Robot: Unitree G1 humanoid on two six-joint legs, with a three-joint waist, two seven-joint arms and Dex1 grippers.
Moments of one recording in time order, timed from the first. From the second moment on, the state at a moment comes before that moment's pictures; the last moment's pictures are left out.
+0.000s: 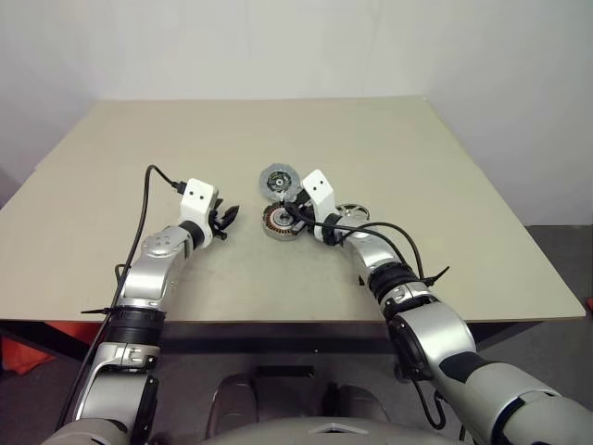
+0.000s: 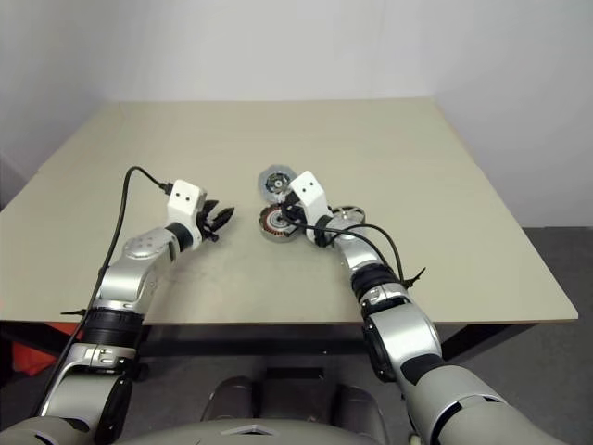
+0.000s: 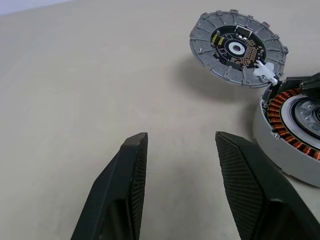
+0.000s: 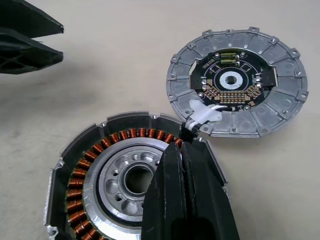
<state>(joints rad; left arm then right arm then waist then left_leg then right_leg) -0.42 0.34 0.03 0.17 -0.15 0.40 -0.43 -0.83 -0.06 0.10 1.02 -0.01 -0.13 0.58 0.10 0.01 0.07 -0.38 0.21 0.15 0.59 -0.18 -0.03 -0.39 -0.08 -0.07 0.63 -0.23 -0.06</state>
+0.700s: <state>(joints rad) -0.41 0.34 0.03 0.18 -0.14 0.40 -0.43 -0.86 -0.04 0.09 0.96 0.00 -0.10 0.62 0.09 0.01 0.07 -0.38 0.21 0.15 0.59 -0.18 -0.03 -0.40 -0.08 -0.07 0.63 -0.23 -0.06</state>
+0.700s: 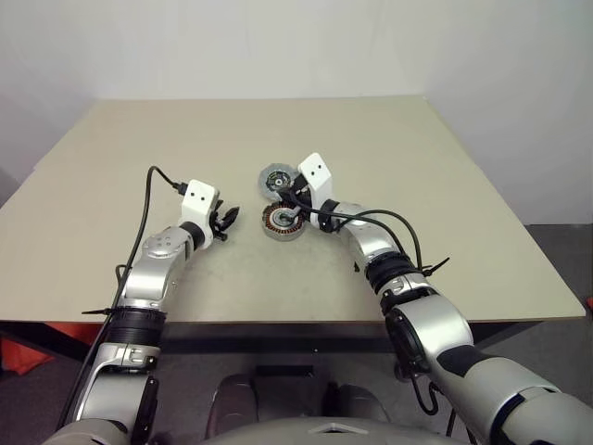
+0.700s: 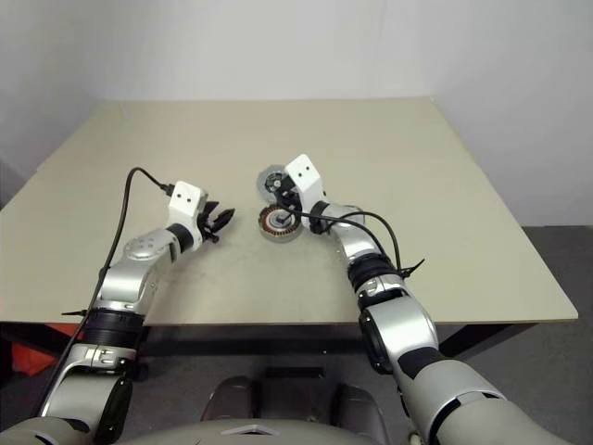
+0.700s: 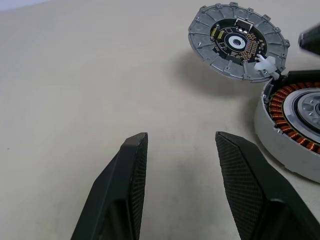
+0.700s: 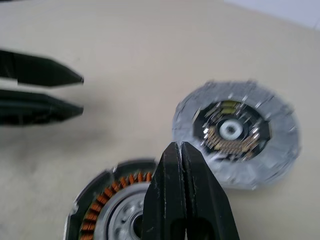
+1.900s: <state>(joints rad) -0.41 0.34 0.03 0.18 -0.13 0.40 -0.43 -0.76 -0.01 0.16 0.85 -0.03 0.00 0.63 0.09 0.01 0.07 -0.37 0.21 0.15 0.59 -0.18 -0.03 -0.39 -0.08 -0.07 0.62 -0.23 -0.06</state>
